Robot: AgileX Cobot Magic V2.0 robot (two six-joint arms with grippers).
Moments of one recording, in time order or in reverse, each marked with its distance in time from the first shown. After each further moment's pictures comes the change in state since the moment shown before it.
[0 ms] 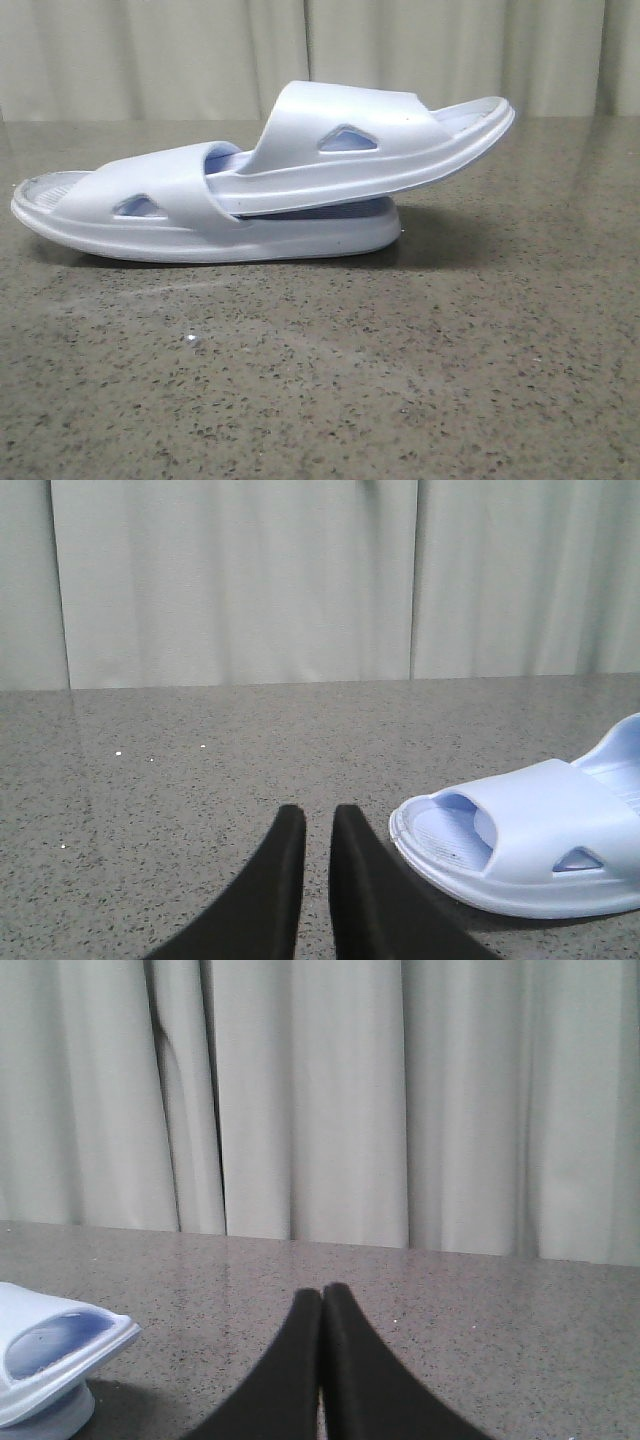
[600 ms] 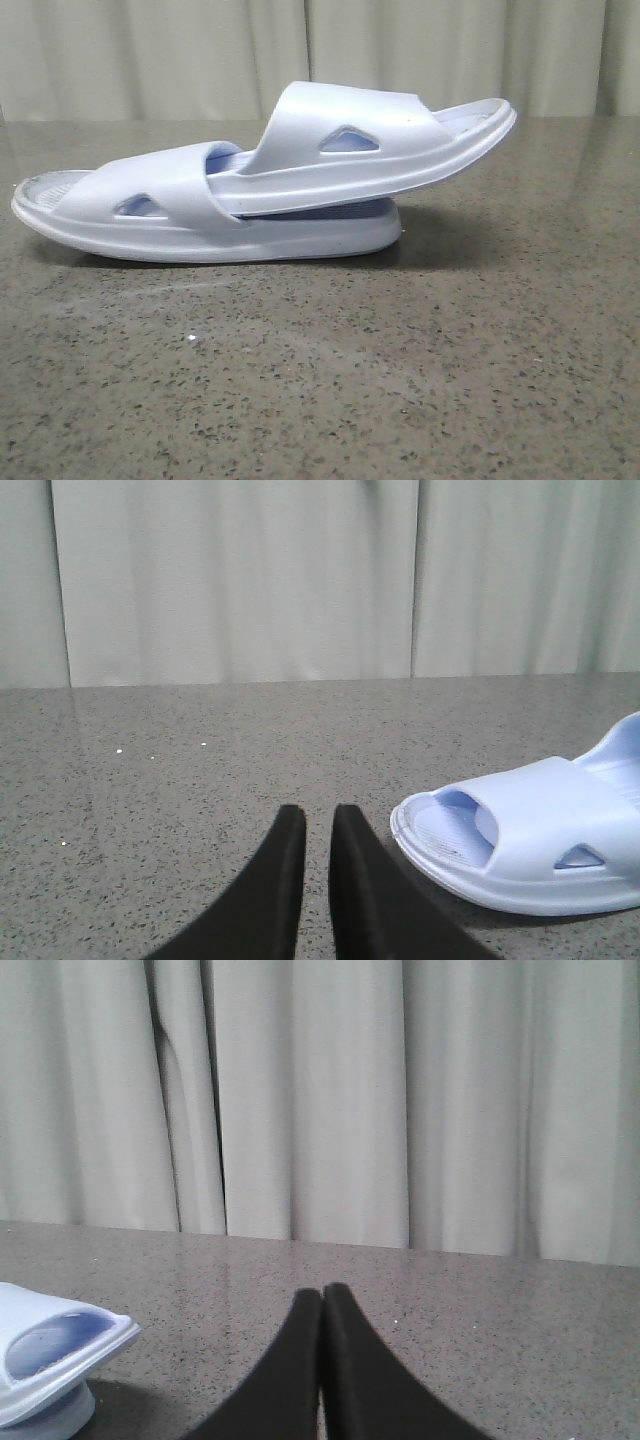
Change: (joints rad) left arm 0.000 0.000 0.004 0.000 -0.003 0.000; right arm 0.000 0.000 0.000 0.000 0.000 0.000
